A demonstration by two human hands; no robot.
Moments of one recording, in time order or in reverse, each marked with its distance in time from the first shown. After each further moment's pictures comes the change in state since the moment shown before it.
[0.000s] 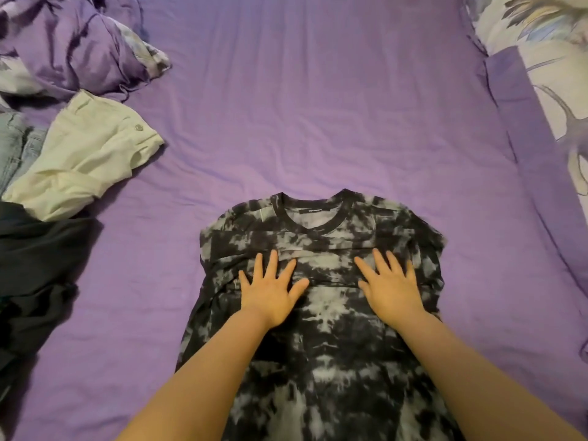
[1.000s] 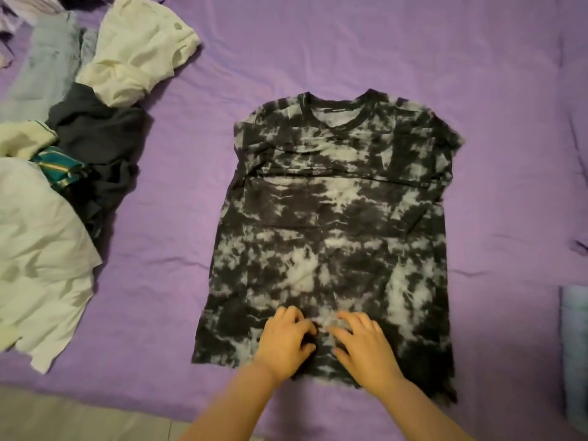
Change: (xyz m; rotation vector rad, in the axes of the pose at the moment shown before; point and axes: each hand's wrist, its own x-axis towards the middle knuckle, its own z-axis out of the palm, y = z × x) left_hand -0.255 0.018 0.169 -0.063 -0.084 0.107; right_hand -0.270 -0.062 0.134 0.211 -0.082 -0.401
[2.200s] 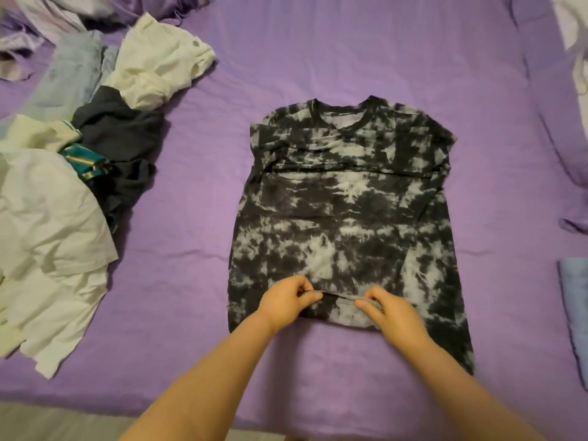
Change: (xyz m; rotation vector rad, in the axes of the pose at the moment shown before) left_hand -0.004 -0.039 -0.042 -0.589 0.056 -0.056; right_hand -0.001 -0.010 -0.011 0.441 0.153 0.301
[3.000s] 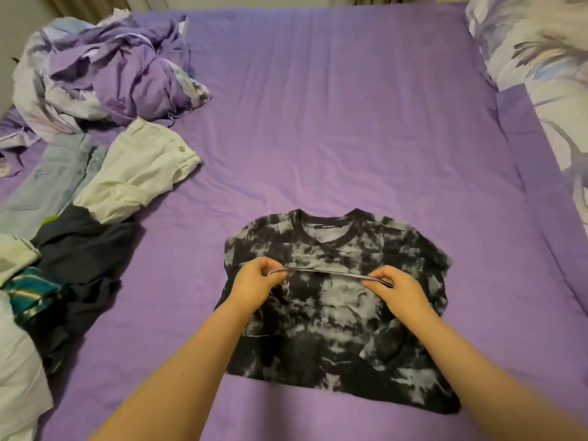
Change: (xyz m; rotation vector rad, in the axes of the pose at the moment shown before) left_hand 0.194 0.121 -0.158 -0.291 0.398 -0.018; right_hand 0.228 -0.048 -0.196 0.314 0.192 -0.032
